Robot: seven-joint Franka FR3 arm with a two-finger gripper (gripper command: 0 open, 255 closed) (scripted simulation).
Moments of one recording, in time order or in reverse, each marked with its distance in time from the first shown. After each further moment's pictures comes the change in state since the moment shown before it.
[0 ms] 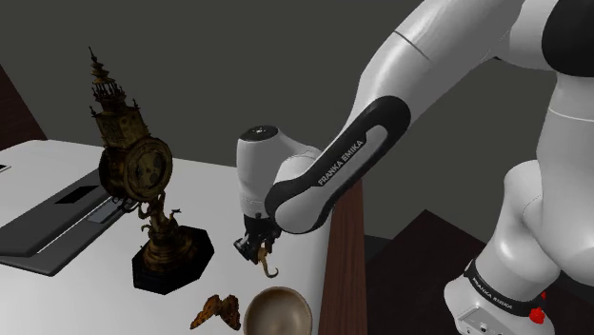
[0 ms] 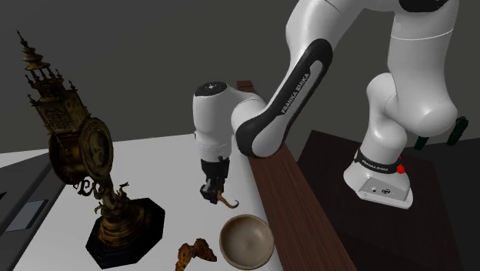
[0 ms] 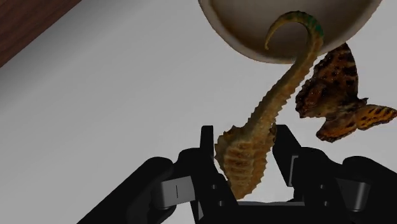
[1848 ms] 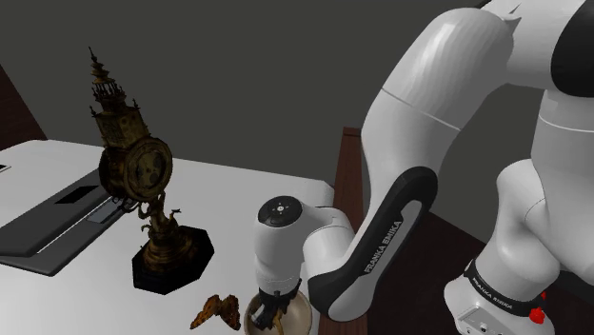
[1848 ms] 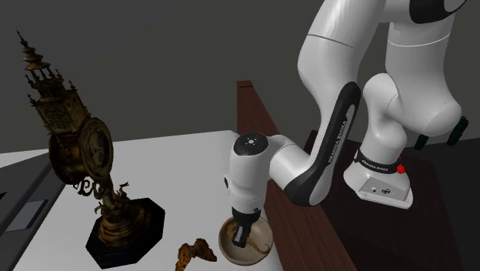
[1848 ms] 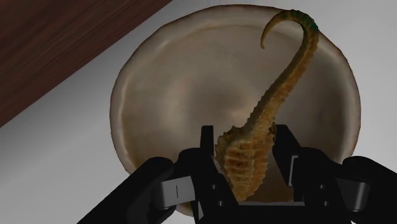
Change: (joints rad) arm 0.169 0.086 0.026 -0.163 -0.092 0.250 0.279
